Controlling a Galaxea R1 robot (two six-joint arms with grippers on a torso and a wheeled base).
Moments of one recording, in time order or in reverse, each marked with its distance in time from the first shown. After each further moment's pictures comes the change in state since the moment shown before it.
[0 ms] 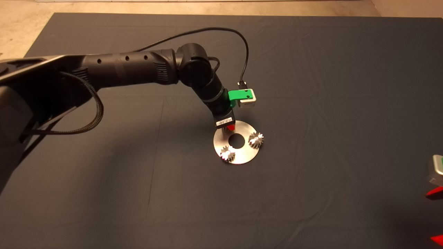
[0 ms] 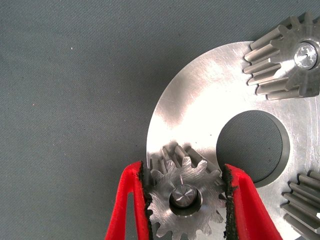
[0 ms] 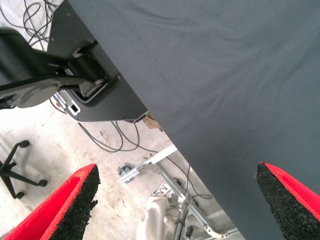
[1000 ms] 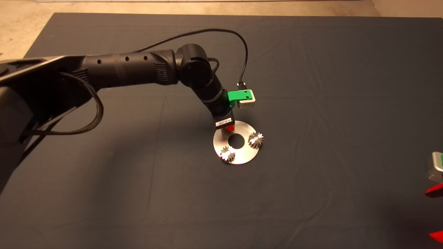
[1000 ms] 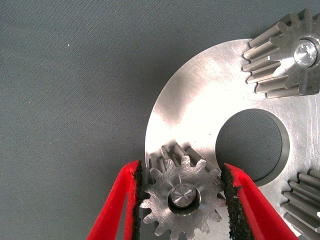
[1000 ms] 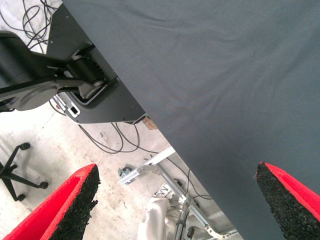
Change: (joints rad) left arm 0.001 -0.001 0.000 -0.002 0.004 0.000; right arm 0.000 0.006 -0.016 0.000 0.000 0.000
